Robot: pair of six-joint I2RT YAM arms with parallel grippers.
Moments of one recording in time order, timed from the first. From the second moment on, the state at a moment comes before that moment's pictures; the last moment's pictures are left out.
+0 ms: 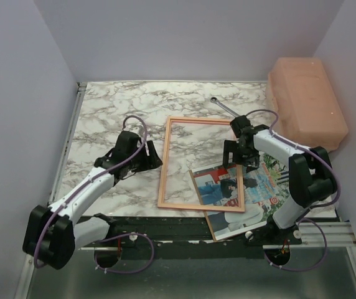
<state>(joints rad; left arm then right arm) -0.42 1.16 0.67 -0.32 0.17 -0.59 0.36 1.65 1.08 -0.79 0.08 0.47</state>
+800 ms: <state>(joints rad) -0.42 0.74 0.67 -0.36 0.17 -0.58 0.42 1.78 1.14 -0.59 -0.35 0.56</state>
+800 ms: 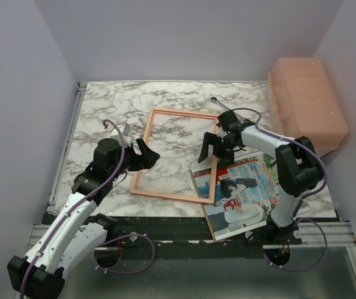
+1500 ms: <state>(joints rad) -0.42 0.74 0.67 -0.40 0.17 -0.57 0.61 2.13 1.57 -0.53 -0.41 0.64</state>
